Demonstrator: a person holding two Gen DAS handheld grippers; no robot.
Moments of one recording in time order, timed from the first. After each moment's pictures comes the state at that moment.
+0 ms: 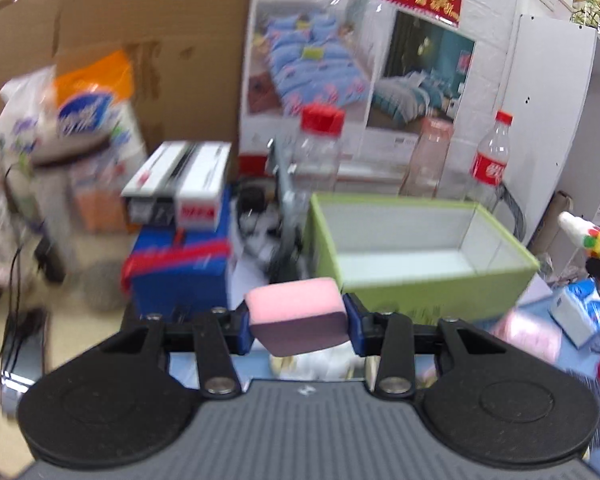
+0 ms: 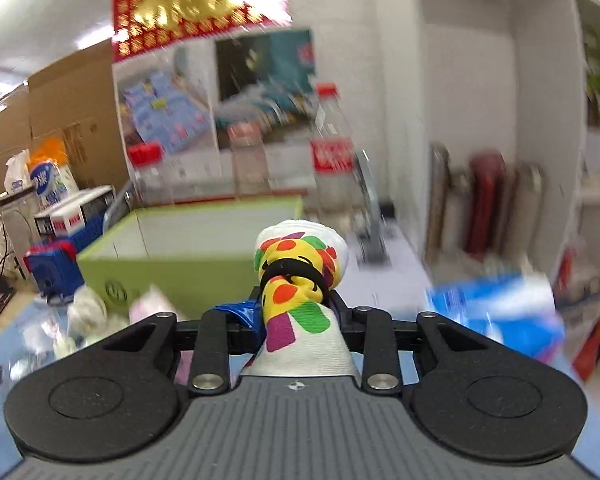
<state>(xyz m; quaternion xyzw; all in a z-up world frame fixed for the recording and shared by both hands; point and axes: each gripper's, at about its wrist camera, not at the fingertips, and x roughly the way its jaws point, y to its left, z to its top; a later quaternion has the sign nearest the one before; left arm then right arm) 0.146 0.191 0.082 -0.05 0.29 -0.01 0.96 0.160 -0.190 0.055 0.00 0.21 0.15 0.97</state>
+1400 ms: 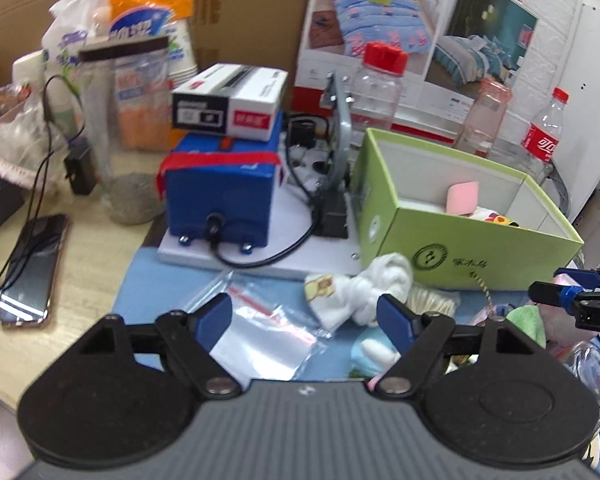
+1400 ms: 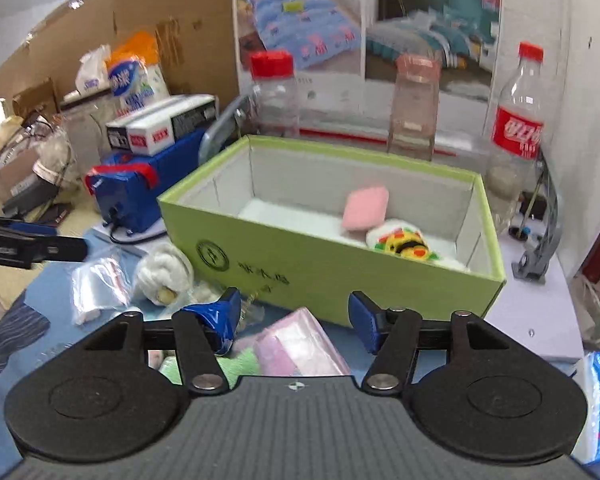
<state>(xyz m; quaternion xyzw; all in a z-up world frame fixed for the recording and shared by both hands) 0.115 0.215 0.028 -0.12 0.35 0.06 0.93 0.216 -0.068 0.029 -0.08 0.33 0.28 0.90</state>
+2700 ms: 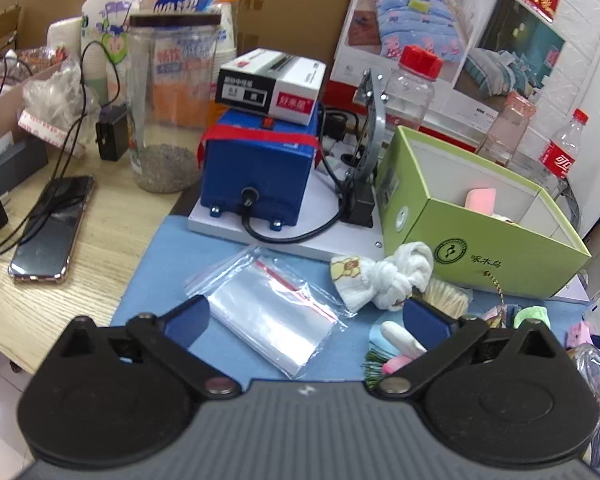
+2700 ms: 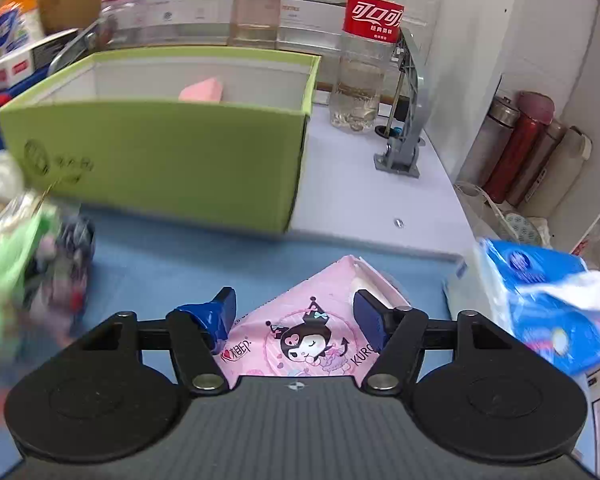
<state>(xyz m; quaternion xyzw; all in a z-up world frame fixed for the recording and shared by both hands) 0.093 0.224 0.025 -0.15 0.35 0.08 0.92 0.218 -0.155 -0.022 -0.12 0.38 0.14 0.91</state>
